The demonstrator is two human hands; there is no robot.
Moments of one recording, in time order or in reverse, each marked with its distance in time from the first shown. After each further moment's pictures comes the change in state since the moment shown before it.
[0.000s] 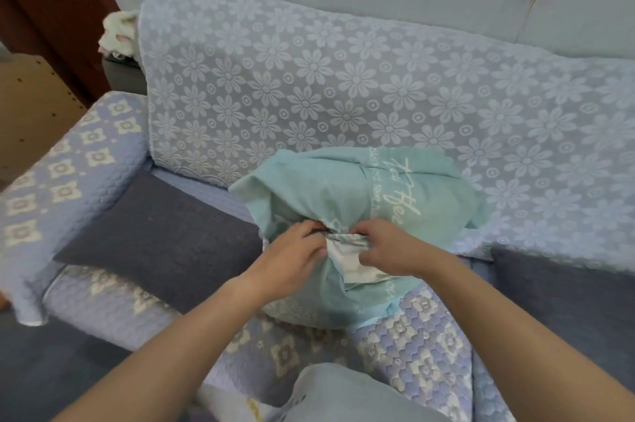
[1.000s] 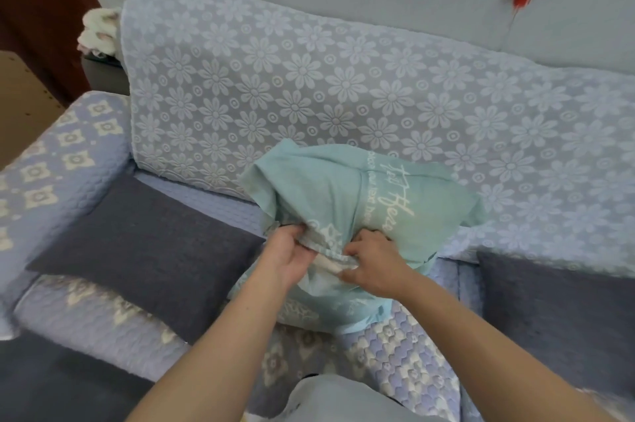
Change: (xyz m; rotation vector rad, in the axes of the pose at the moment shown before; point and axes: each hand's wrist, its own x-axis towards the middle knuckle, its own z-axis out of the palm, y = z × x) left_hand 0.056 0.007 0.025 -1.980 0.450 -0.949; right_hand 0.010 0.024 0.032 -0.351 0.153 0.020
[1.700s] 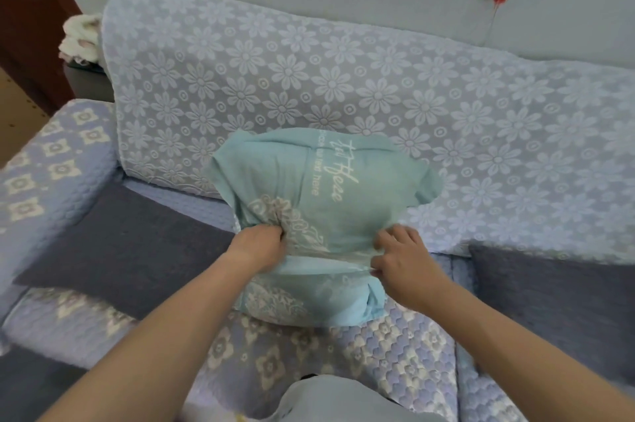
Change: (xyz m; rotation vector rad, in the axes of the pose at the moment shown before) left_hand 0.027 0.048 -0.030 2.455 0.043 0.381; right_hand -0.026 0.068 0.009 -0.425 0.315 -0.255
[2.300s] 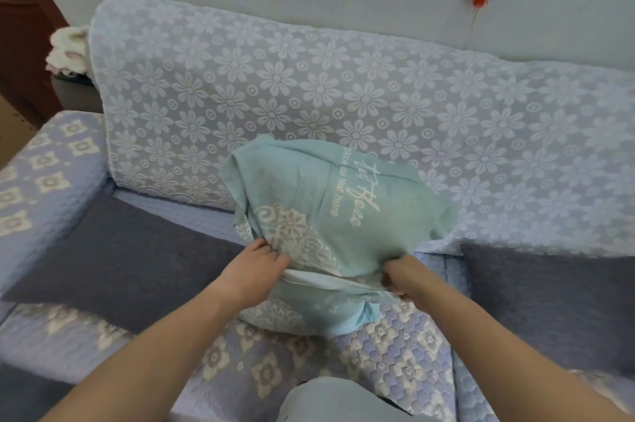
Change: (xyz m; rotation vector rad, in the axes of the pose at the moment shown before) left_hand -0.021 -0.013 0.033 0.463 0.240 0.556; right_hand -0.004 0.002 0.004 1.135 -0.405 1.091
